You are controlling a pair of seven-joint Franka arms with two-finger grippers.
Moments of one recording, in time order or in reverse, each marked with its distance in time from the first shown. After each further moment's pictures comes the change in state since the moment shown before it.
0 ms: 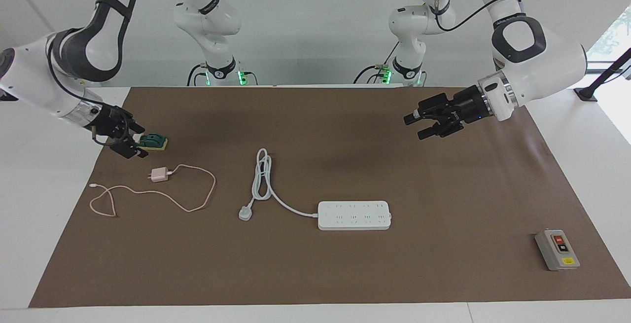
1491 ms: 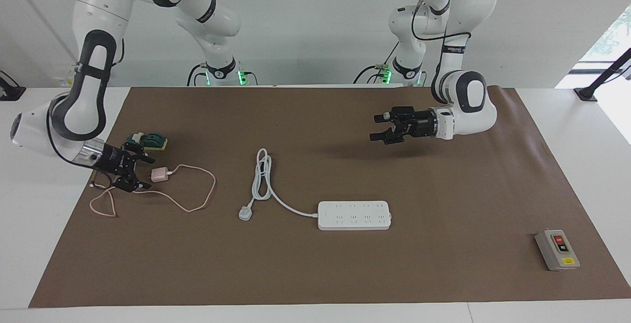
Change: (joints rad) left arm -0.052 0.006 0.000 -0.511 -0.633 -0.076 0.582; right arm -0.099 0.292 -0.001 0.054 0.228 0.058 -0.041
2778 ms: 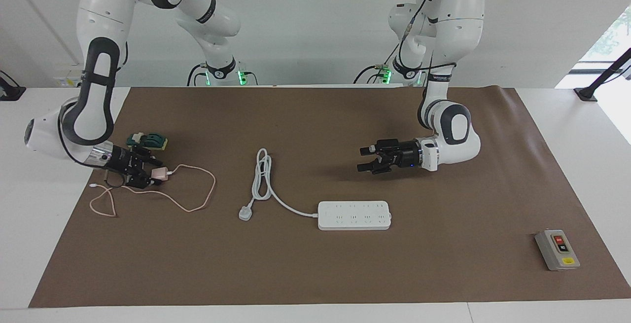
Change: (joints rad) left arm -0.280 0.265 0.244 0.224 -0.104 0.004 0.091; right arm -0.001 0.003 -0.001 -0.053 0.002 0.021 -0.145
